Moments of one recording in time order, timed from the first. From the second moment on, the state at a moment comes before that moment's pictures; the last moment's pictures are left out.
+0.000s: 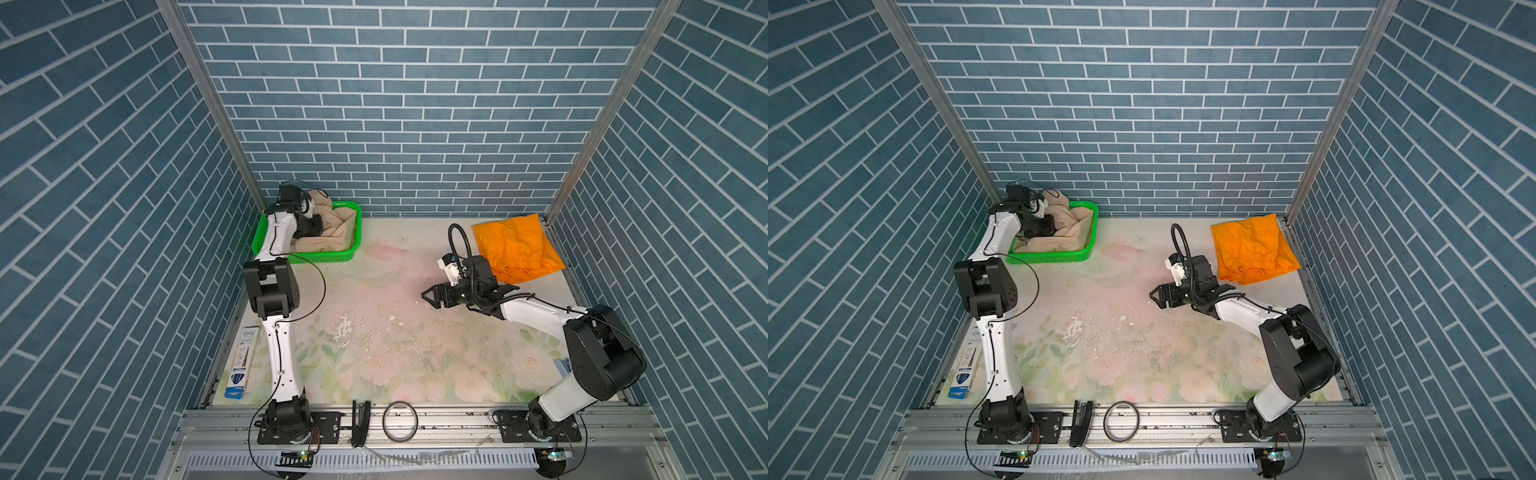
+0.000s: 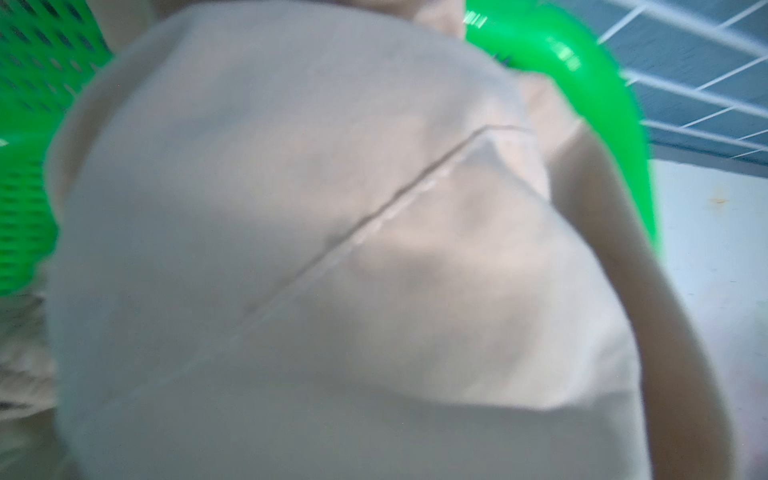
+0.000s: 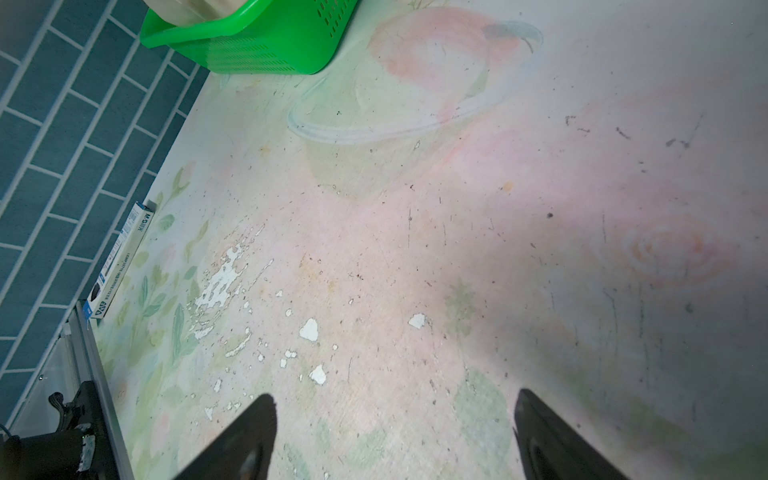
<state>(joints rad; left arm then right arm) 0.12 2.35 2.28 -0.92 0.31 -0.05 0.56 1.59 0.88 -0.02 -0.42 0.29</state>
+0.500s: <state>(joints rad) -0.06 2.02 2.50 -1.16 0.47 -0.04 0.56 1.49 0.85 0.05 -0.39 0.31</state>
